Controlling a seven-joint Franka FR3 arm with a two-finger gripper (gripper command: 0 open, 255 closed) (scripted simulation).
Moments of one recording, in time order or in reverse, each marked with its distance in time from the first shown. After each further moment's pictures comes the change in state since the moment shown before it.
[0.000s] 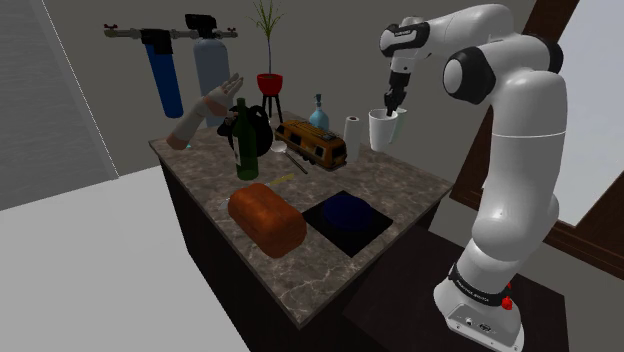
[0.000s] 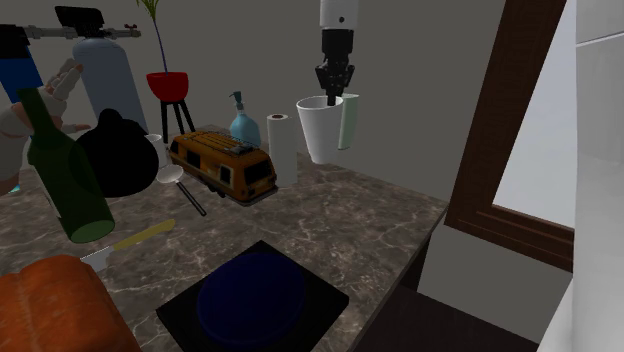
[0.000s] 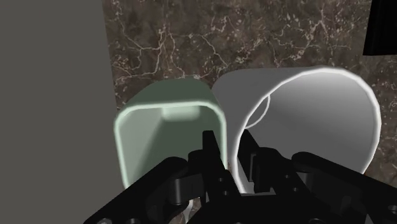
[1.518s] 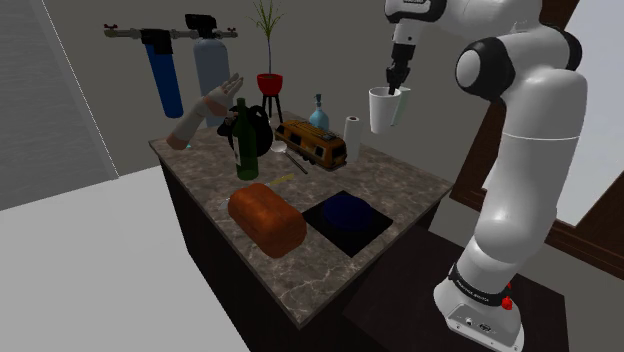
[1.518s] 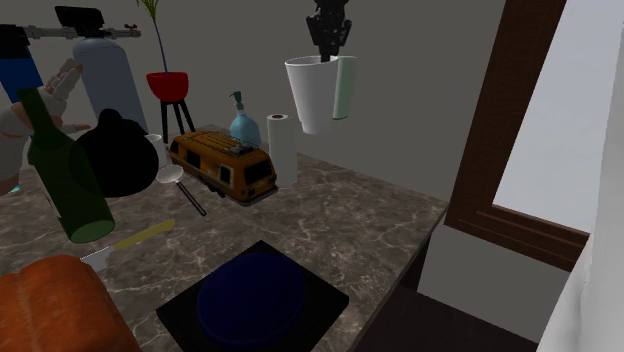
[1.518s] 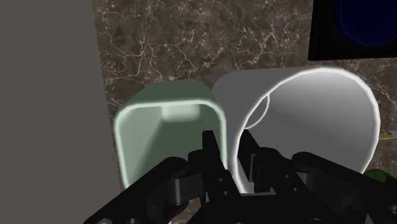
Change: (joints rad) arm 0.058 -0.099 0.003 0.135 -0.053 -0.214 0.091
